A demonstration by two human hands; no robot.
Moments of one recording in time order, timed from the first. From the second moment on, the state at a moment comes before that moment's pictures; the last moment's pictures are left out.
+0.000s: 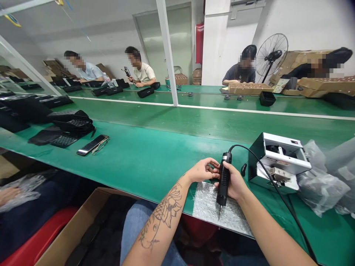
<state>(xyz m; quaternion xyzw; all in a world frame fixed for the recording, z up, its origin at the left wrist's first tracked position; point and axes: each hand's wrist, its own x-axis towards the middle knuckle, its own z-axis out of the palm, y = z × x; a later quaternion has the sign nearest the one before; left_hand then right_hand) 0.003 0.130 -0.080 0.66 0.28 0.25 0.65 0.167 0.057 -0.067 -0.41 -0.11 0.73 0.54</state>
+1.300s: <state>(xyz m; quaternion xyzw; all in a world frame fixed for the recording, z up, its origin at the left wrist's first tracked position) 0.002 0.132 -0.087 0.66 0.26 0.25 0.66 0.166 0.058 -0.068 -0.41 -0.11 0.73 0.54</state>
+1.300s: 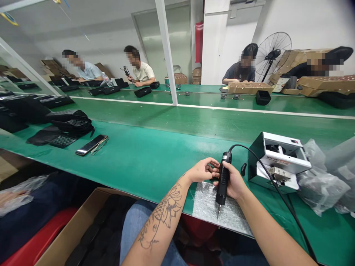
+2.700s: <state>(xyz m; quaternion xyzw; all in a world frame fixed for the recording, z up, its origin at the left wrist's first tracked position) 0.002 0.130 -0.080 0.65 0.27 0.25 0.66 0.166 0.057 -0.067 -0.41 -0.09 0.73 0.54</state>
